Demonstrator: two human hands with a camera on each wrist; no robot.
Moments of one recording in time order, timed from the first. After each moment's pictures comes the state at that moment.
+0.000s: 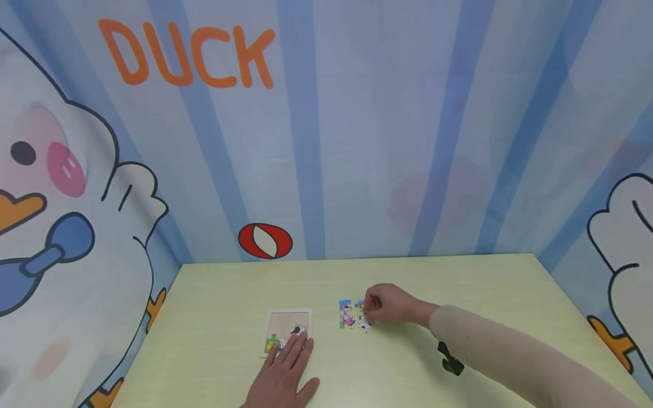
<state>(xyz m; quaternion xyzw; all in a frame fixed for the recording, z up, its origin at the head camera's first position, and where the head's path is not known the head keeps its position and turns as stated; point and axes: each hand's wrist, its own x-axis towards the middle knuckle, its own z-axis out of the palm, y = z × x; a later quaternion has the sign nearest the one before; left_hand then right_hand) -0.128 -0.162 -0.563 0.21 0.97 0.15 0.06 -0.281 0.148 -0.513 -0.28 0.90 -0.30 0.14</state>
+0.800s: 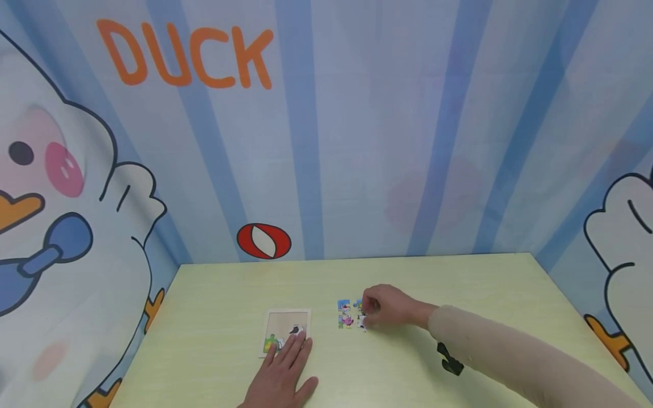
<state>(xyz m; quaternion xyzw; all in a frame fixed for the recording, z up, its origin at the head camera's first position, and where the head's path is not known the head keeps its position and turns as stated) -0.127 -0.160 -0.559 0.21 0.97 0.14 0.06 -0.275 0.148 -0.506 -0.33 0.90 -0.27 0.13</state>
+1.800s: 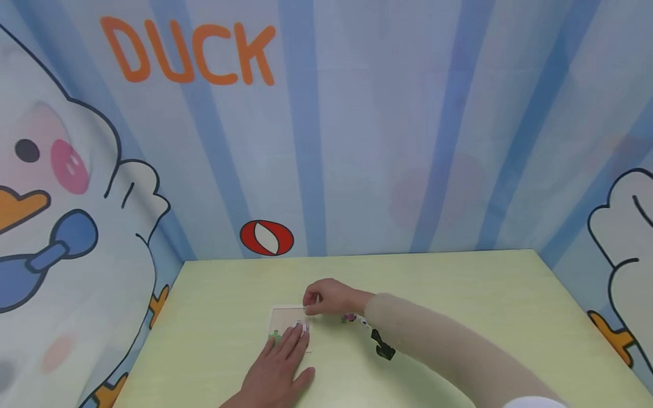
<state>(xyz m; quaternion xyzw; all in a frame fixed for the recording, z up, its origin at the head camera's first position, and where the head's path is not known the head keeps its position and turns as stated) -0.126 -0.173 -0.537 0.22 0.96 0.15 0.04 -0.288 0.023 -0.496 -0.38 0.86 -0.29 0.18</state>
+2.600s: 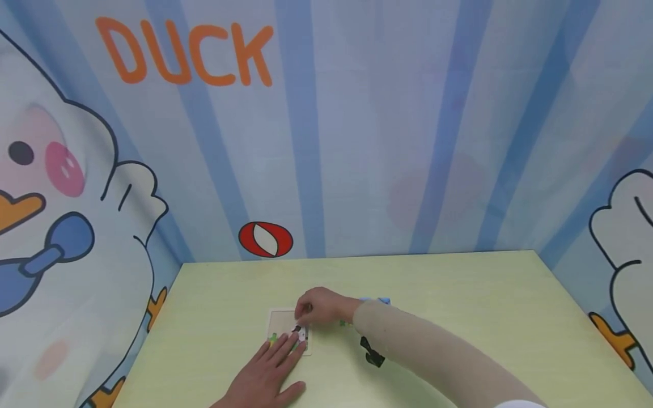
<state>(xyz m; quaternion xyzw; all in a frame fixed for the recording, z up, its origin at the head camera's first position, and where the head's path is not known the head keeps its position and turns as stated) -0.133 -0.197 -0.544 0.26 0.96 0.09 0.11 -0.282 0.001 -0.503 -0.37 0.87 -0.25 0.20</state>
